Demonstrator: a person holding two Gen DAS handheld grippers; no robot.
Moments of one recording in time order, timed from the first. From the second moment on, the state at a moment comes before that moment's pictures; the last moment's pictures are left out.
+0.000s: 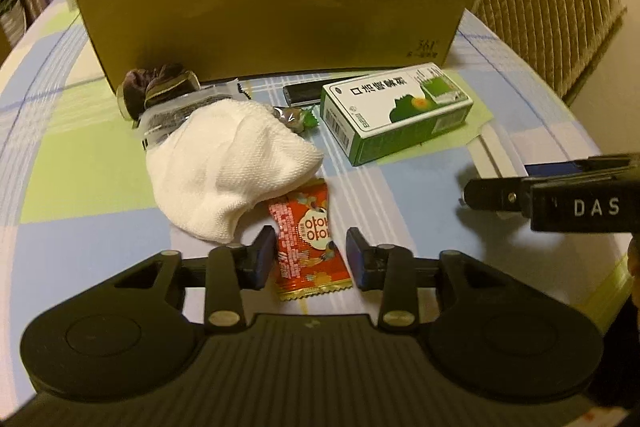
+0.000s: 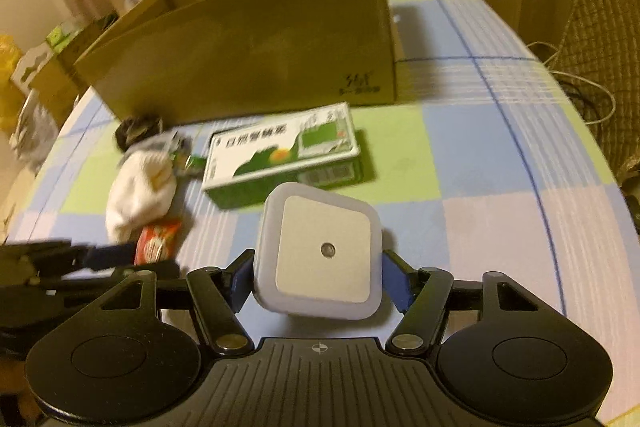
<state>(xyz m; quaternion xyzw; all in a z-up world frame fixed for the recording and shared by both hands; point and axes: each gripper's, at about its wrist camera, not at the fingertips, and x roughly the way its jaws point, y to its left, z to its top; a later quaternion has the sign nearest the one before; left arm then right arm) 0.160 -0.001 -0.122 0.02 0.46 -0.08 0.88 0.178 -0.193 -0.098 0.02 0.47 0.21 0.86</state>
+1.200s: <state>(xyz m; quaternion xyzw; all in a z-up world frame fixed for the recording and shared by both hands) 0.127 -0.001 -0.085 0.03 0.45 -0.09 0.89 0.138 -0.192 -0.063 0.01 0.44 0.19 0.88</state>
